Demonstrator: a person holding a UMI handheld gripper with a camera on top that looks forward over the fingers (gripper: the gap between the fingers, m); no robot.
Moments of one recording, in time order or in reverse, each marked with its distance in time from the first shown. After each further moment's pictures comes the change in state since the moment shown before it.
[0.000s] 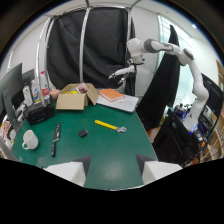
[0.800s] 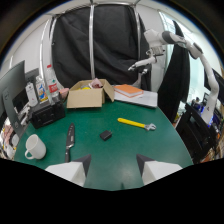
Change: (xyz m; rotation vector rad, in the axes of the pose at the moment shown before) arm -0.114 0.022 0.082 0.007 -0.090 0.051
